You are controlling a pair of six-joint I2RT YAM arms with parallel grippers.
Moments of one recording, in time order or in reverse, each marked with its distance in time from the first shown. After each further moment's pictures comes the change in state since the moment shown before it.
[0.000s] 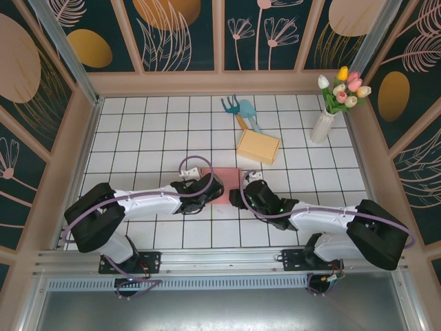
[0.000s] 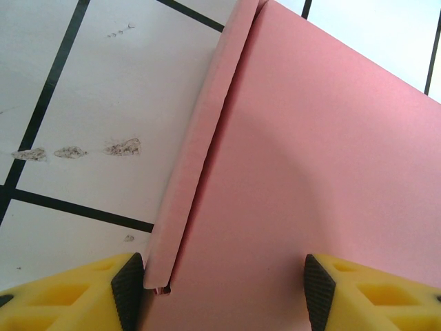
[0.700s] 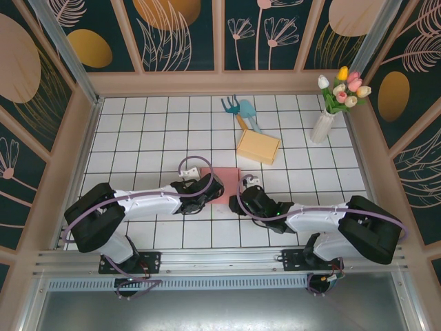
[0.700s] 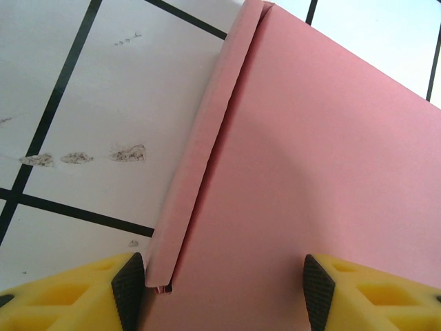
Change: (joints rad) left arm 0.000 0.000 -0.003 0.002 -0.020 -0.007; right arm 0.054 0.063 -0.023 0.035 -0.012 0.077
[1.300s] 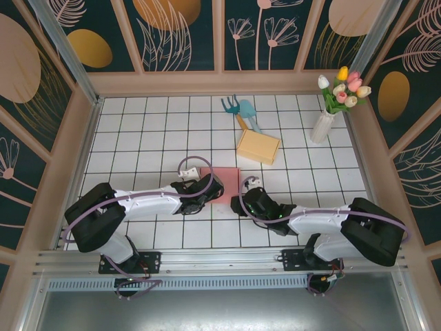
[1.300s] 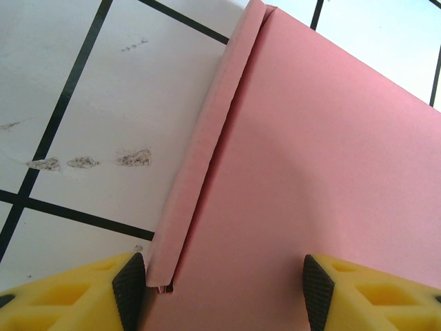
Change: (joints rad) left arm 0.000 0.003 -0.003 0.003 -0.016 -0.007; right arm 0.002 -0.033 -0.043 0.053 -0.010 0.000
